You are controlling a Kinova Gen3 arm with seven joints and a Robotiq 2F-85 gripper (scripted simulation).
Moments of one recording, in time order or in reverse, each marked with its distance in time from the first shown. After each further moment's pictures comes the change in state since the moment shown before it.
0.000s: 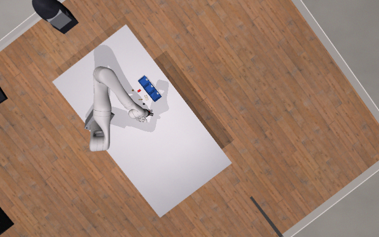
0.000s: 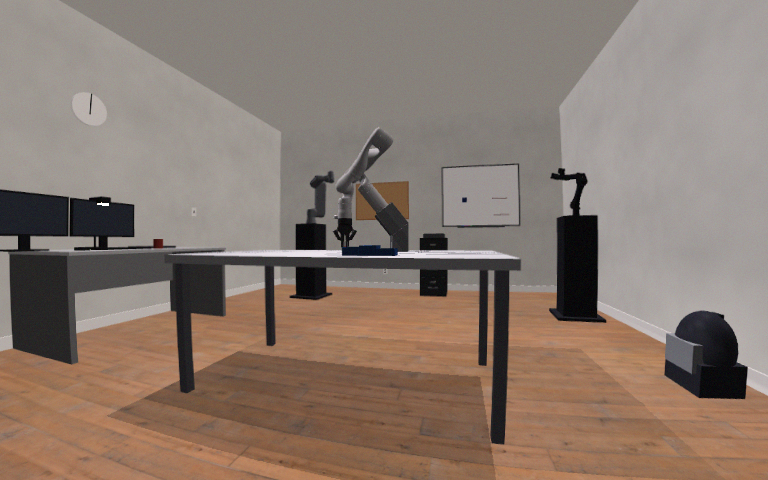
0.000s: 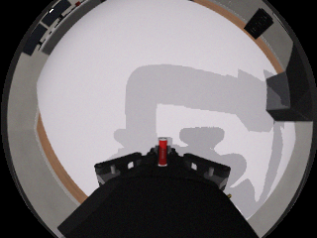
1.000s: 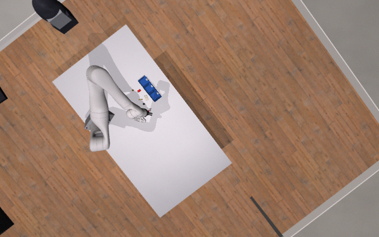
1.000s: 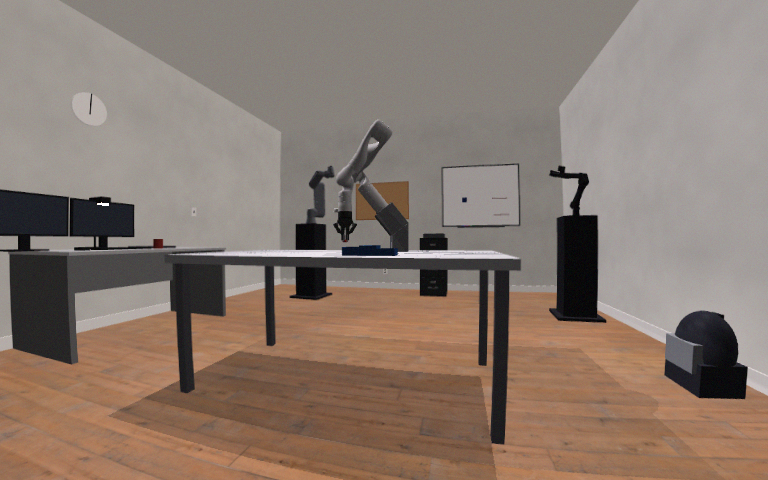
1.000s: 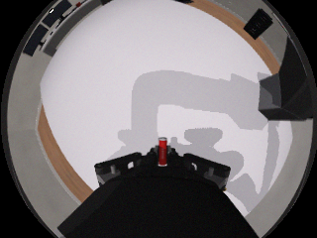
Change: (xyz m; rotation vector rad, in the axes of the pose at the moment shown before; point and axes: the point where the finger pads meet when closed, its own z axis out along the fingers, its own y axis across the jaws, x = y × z) arm -0.003 0.000 -0.037 0.001 -0.006 0.001
